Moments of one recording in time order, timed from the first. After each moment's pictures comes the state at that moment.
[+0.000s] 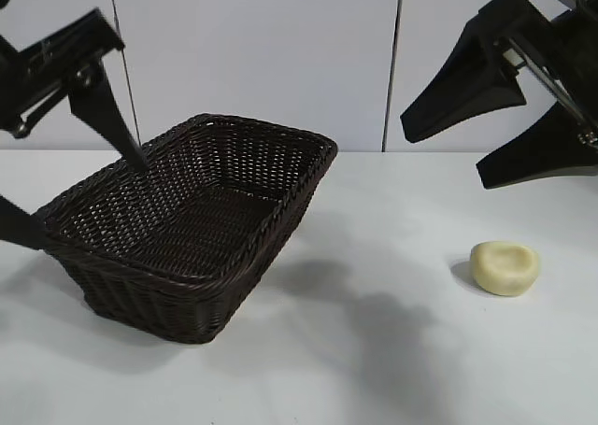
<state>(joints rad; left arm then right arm) -0.44 1.41 -0.84 -0.31 0.62 -0.64 0.11 1.38 -0.81 0.96 0.76 -0.76</state>
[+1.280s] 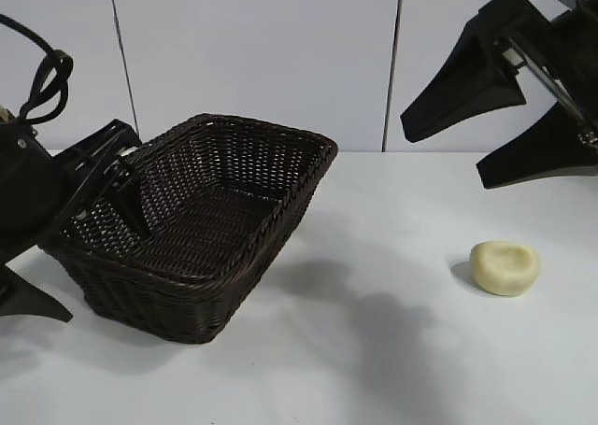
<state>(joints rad) -0.46 1.65 -0.78 -0.22 0.34 -1.10 0.11 1.38 -0.81 0.96 0.76 -0.76</state>
